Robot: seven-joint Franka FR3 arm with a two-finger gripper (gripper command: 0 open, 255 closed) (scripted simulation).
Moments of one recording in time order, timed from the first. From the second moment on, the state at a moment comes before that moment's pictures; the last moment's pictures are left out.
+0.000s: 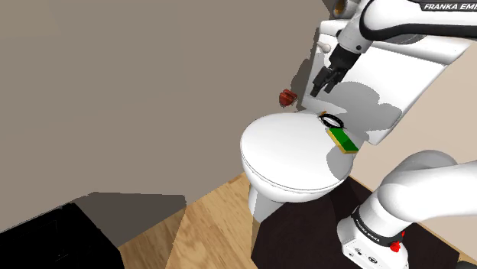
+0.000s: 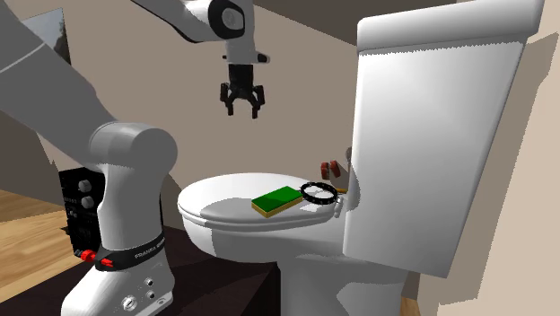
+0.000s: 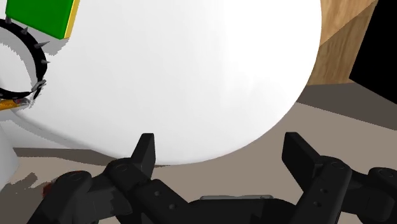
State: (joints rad) arm -0.07 -0.76 -0.16 -2.47 0.04 1.88 -0.20
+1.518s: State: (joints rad) arm -0.06 -0.21 -0.67 -2.44 0.14 2.25 -0.83
